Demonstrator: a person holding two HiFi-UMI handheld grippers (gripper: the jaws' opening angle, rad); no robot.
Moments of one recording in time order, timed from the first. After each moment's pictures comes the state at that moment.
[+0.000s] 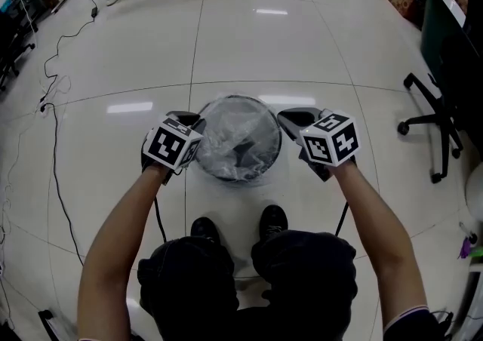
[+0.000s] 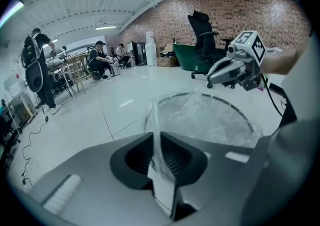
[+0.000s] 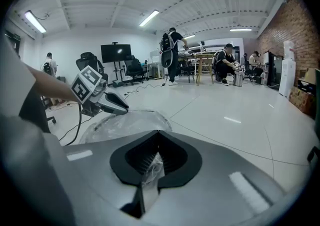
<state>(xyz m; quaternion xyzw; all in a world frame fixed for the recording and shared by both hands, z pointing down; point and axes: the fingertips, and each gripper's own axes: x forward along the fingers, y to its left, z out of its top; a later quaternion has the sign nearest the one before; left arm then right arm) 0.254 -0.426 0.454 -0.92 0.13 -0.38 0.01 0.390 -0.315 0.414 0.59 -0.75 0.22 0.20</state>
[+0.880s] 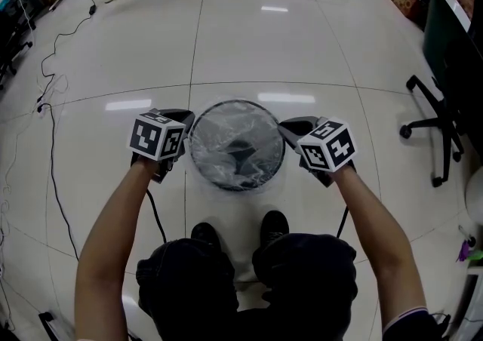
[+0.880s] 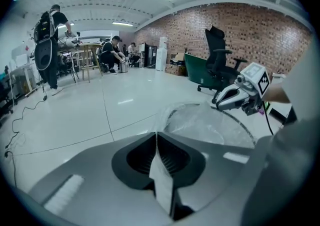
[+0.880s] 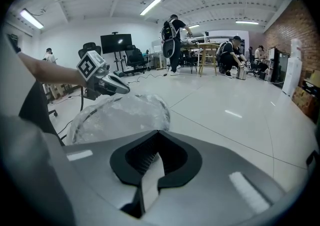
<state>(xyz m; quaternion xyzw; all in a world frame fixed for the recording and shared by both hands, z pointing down) 0.247 -0.469 0.452 -0.93 0.14 -0.34 -0.09 0.394 -0.323 0.455 0.57 -0.75 0.25 0.25</state>
